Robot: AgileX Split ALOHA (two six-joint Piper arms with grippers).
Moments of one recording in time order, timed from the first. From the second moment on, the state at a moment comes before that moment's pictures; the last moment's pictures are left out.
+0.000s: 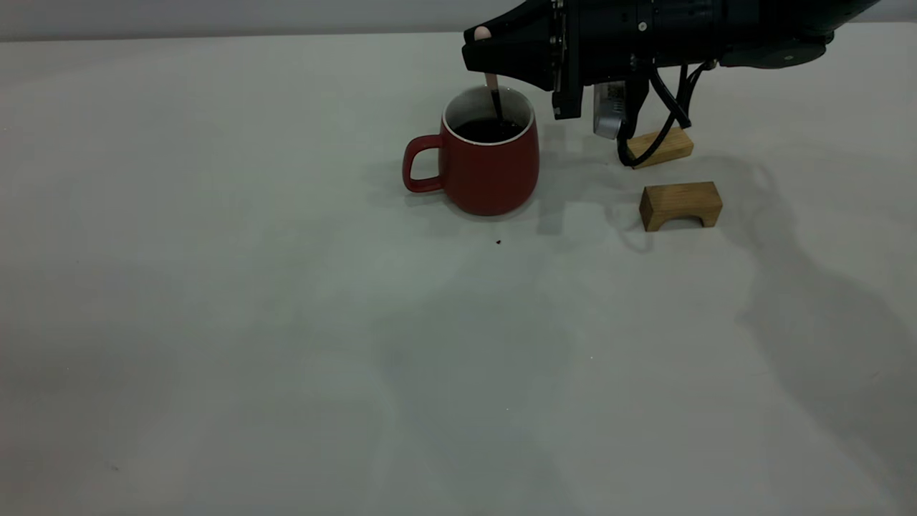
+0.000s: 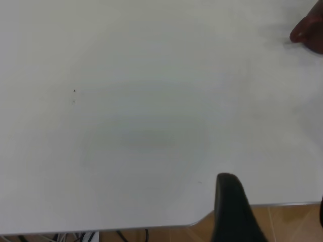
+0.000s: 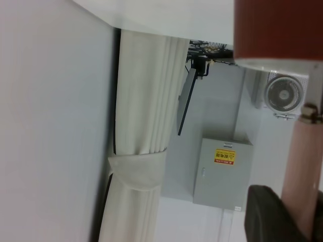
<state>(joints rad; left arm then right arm) 0.04 -0.02 -0.49 -0.08 1.13 0.04 0.17 2.68 -1.71 1.76 1.15 0.40</state>
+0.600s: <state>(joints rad) 0.04 -0.02 -0.49 -0.08 1.13 0.04 0.18 2.63 -1.71 1.52 1.15 0.23</state>
